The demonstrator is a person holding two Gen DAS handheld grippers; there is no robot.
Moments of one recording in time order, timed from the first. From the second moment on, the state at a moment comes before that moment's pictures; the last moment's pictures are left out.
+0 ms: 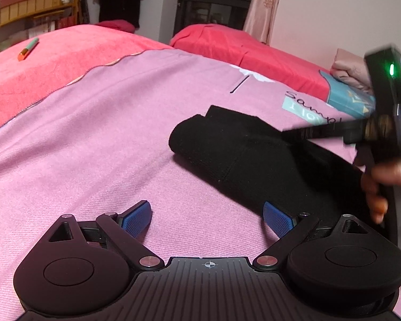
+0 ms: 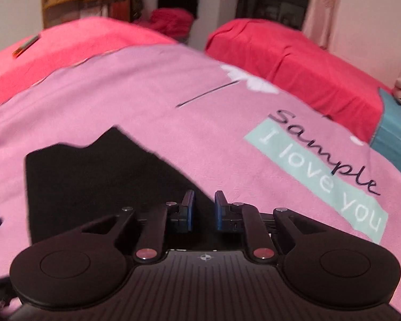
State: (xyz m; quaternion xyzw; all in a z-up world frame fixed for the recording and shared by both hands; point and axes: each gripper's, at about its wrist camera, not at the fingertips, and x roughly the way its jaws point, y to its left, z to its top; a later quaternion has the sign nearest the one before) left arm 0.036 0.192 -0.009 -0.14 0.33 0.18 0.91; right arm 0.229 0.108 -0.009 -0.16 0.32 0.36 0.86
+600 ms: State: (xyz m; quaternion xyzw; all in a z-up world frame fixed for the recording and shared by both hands) left arm 0.131 0.163 0.031 -0.09 0.37 0.08 0.92; right arm 0.211 -0.108 0.012 -0.12 0.35 0.28 0.88
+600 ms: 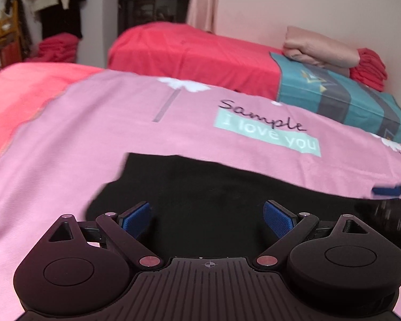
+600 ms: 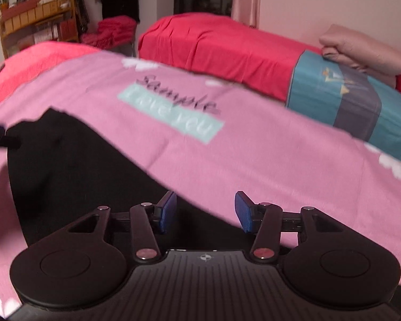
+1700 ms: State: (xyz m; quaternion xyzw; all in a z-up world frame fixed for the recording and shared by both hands) left arm 0.147 0.142 -0.019 -0.04 0.36 0.08 0.93; right arm 0.189 -0.255 0.023 0.12 0.33 0.10 0.93
